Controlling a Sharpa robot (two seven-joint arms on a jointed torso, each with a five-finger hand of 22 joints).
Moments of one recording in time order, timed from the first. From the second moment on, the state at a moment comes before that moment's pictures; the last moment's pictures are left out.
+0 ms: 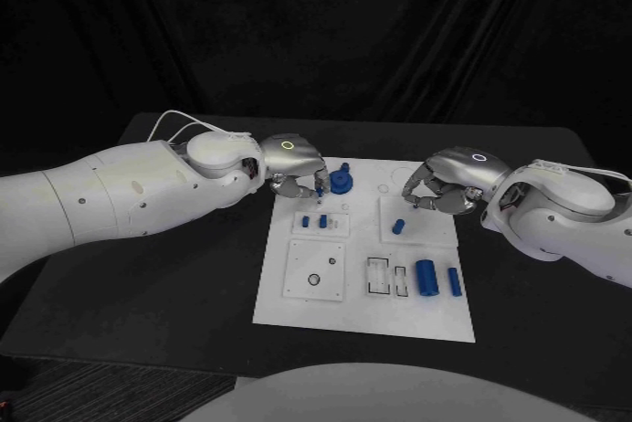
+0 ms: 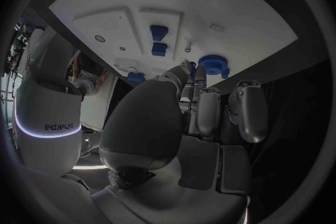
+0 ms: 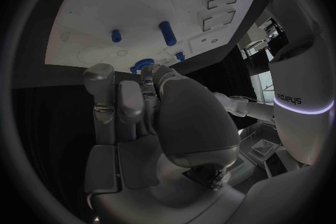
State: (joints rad) left arm 1.34 -0.63 -0.21 1.27 -1.78 -0.24 0.34; left_hand 1.48 -0.05 0.29 0.10 0.08 1.04 0.05 0.07 0.21 1.10 0.00 0.16 0.23 1.40 -0.05 1.37 1.17 0.07 1.41 0.09 1.28 1.31; right arm 1.30 -0.99 -0.21 1.65 -1.60 -0.34 0.00; right_hand 1.42 -0.05 0.27 0.17 0.38 1.08 0.08 0.11 0.25 1.41 0.00 1.41 1.30 1.47 -0.06 1.12 1.13 0.12 1.41 0.04 0.78 1.31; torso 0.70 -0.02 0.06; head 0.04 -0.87
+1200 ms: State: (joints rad) left arm 1.32 -0.60 -0.21 1.23 -1.78 -0.18 0.33; left_hand 1.48 -0.05 0.30 0.10 0.08 1.03 0.05 0.07 0.21 1.10 0.00 0.15 0.23 1.38 -0.05 1.36 1.15 0.07 1.39 0.08 1.25 1.31; right arm 1.30 -0.98 -0.21 1.64 -1.60 -0.34 0.00; right_hand 1.42 -0.05 0.27 0.17 0.38 1.08 0.08 0.11 0.25 1.41 0.01 1.41 1.30 1.47 -0.06 1.12 1.13 0.12 1.41 0.04 0.77 1.31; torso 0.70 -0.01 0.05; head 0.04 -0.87
